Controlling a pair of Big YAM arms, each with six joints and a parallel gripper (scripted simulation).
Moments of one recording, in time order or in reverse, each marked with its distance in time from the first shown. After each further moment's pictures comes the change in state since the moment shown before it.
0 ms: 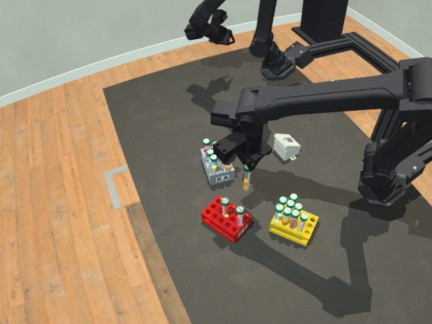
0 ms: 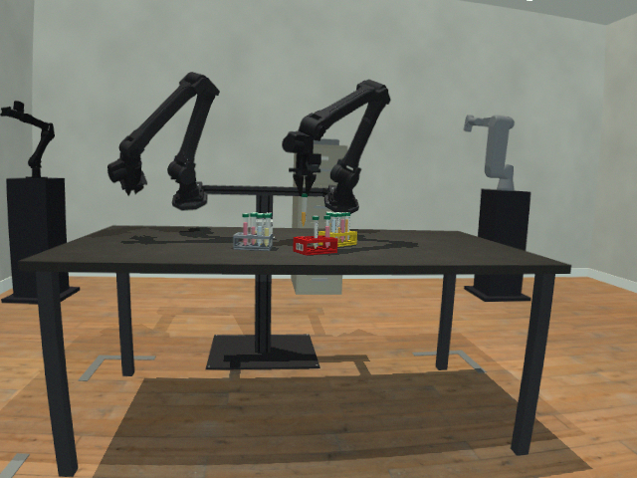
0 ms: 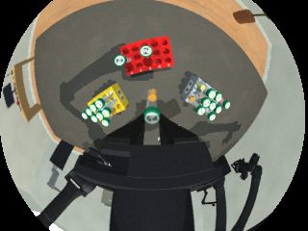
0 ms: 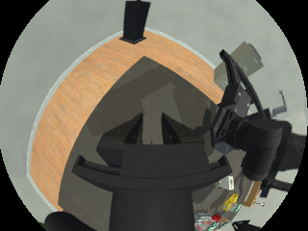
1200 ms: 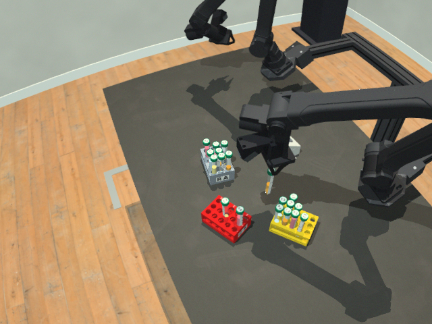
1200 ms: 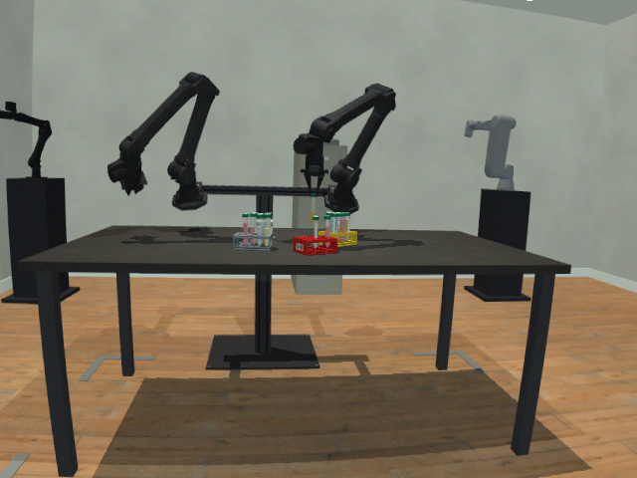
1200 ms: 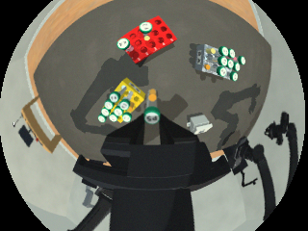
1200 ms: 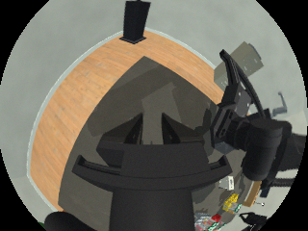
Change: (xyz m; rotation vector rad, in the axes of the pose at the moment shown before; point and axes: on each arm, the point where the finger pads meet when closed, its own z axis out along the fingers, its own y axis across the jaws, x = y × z) left arm 0.044 0.054 0.001 0.006 -0.001 0.374; right arm 0.000 0.000 0.000 0.000 0.000 0.000
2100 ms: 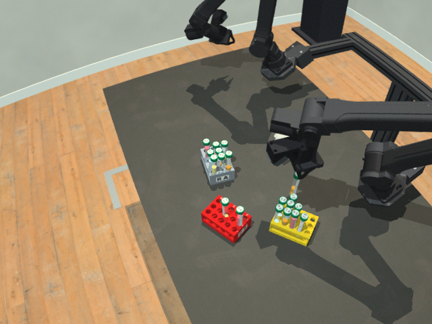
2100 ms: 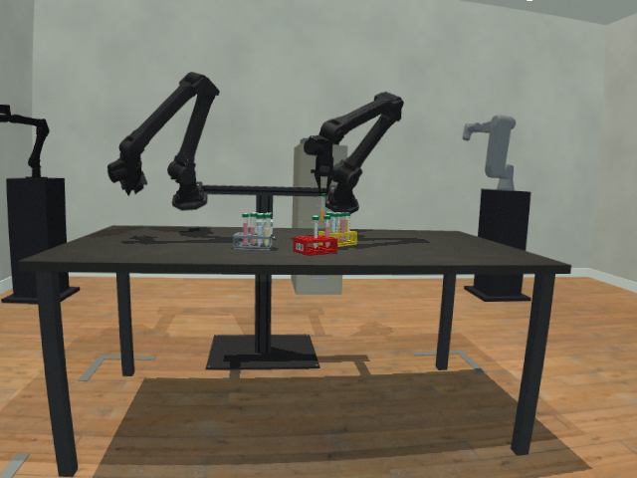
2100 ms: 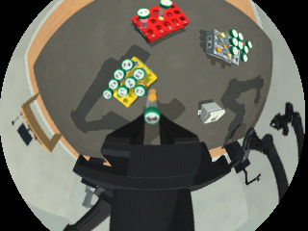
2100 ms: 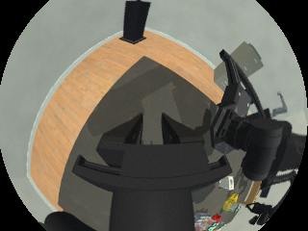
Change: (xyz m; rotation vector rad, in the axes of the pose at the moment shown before) left arm 0.066 0.037 0.000 0.001 -0.001 0.001; right arm 0.000 0.000 0.000 0.000 0.000 0.000
